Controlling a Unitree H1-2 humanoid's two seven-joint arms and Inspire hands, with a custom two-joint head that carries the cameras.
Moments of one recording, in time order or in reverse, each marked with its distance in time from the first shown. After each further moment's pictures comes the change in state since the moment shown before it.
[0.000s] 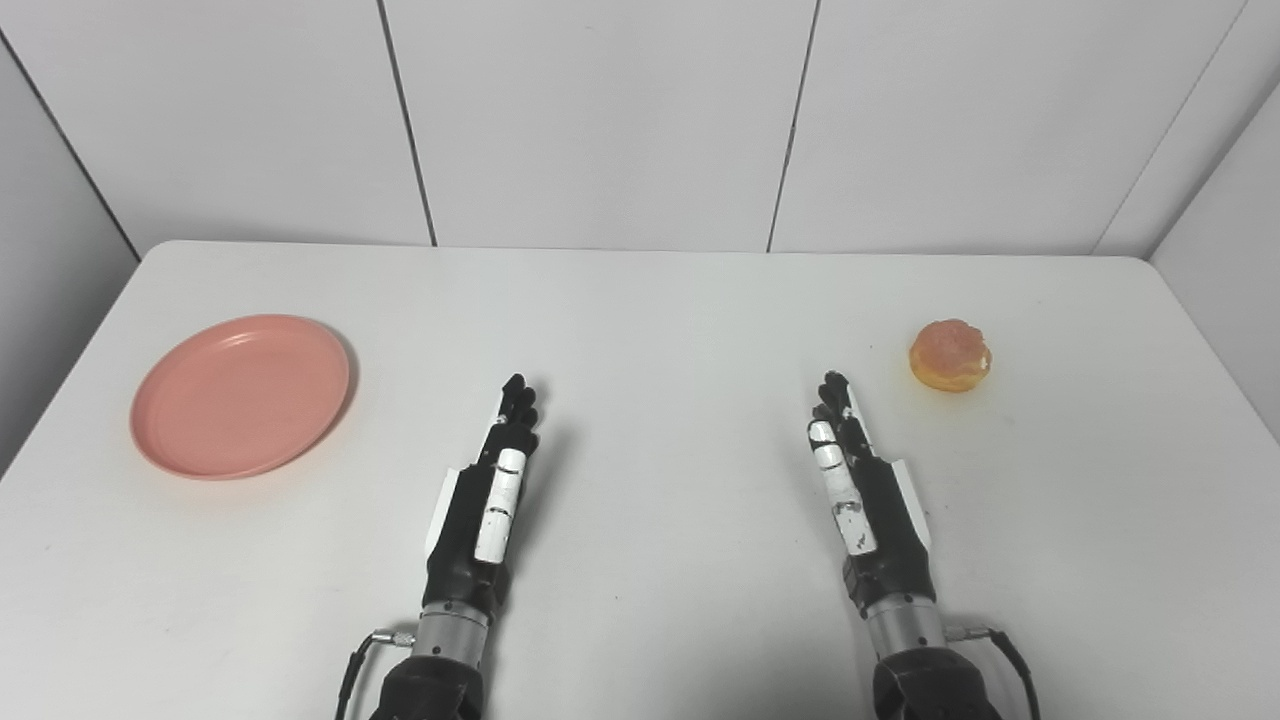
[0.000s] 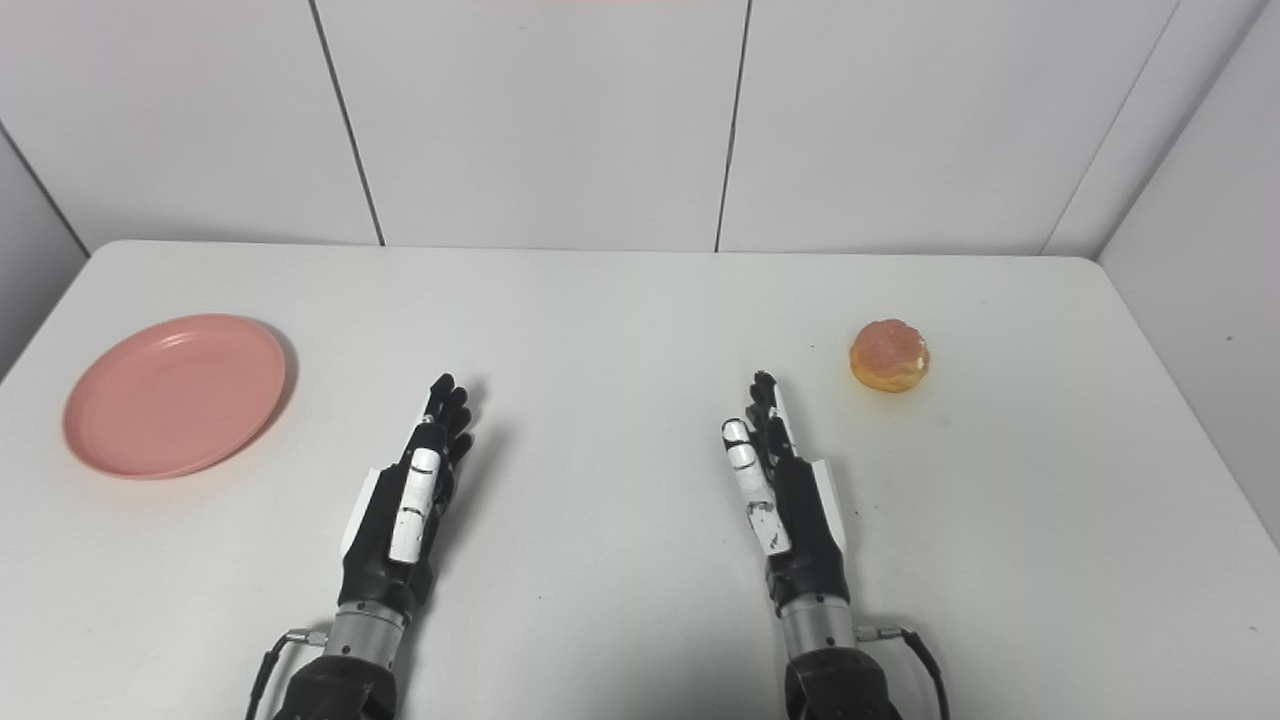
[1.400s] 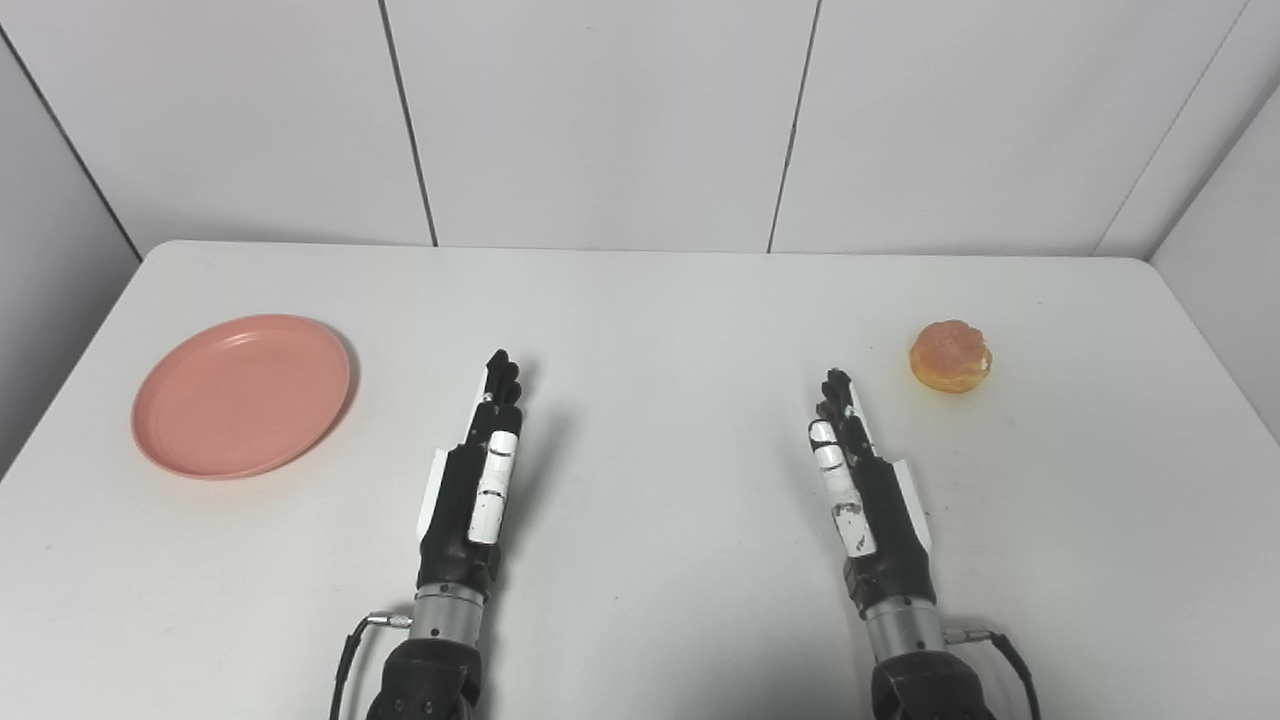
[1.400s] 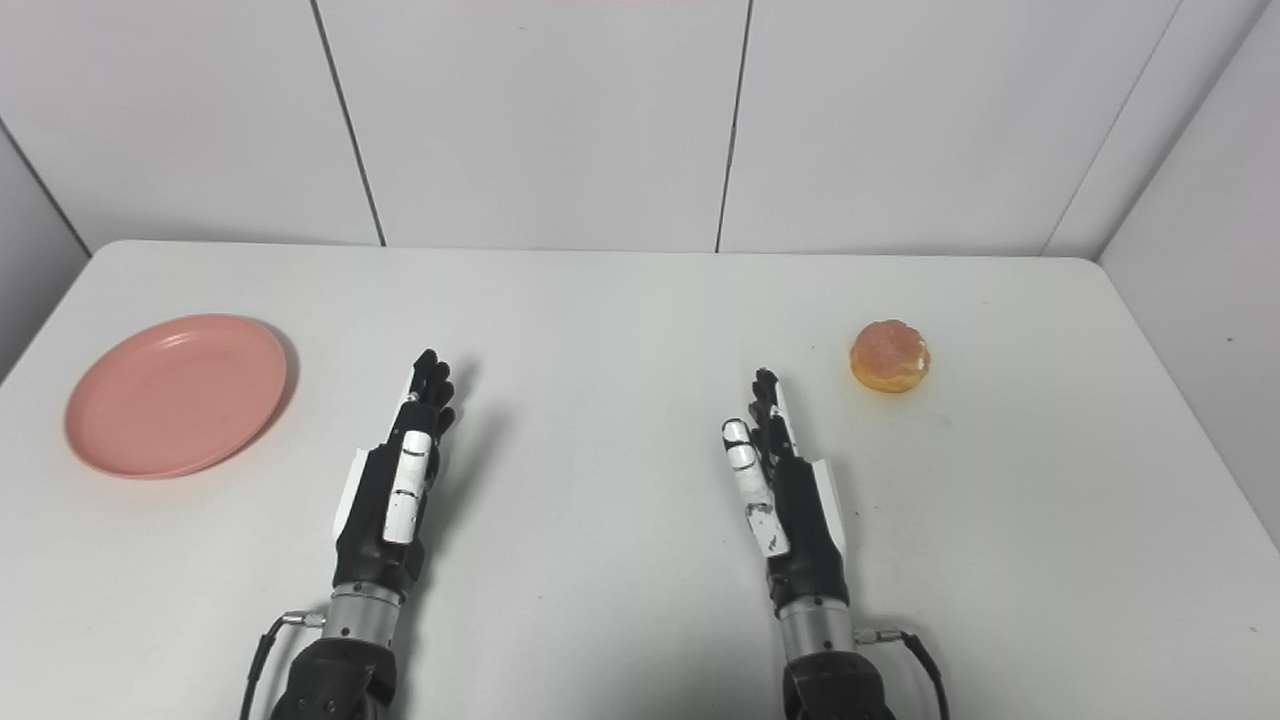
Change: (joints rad) left arm -0.040 -0.005 0.019 0.048 0.042 -0.080 0.041; right arm 0.013 0.003 0.014 -0.015 -0.024 -0.015 -0.014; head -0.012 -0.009
